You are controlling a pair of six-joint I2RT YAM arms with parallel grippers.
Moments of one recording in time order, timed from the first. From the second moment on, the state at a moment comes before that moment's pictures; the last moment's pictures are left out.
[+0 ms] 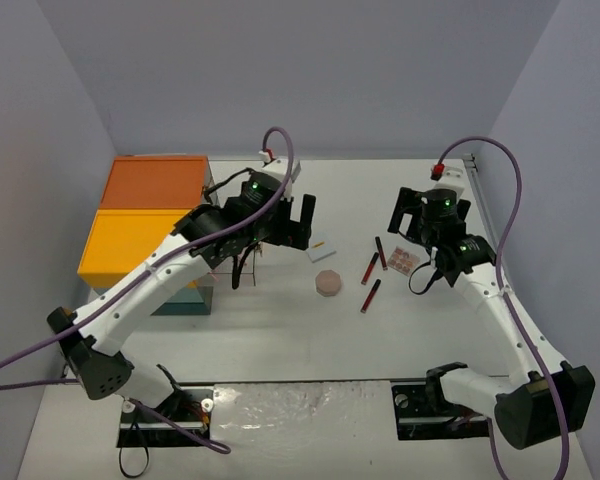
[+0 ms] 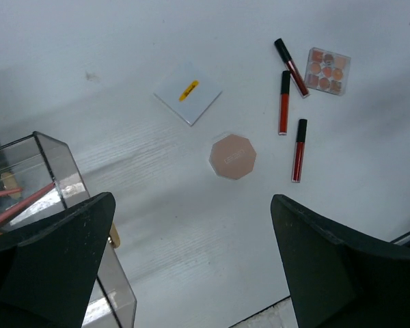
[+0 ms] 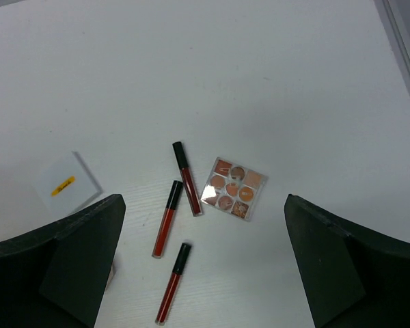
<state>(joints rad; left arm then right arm) -0.81 1.45 1.63 -0.82 -0.20 -0.38 0.26 1.13 1.01 -0.45 0.32 0.33</state>
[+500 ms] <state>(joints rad) -0.75 1.61 1.63 -0.91 -0.36 -0.44 0.25 1.13 0.95 -0.46 0.26 0.37</state>
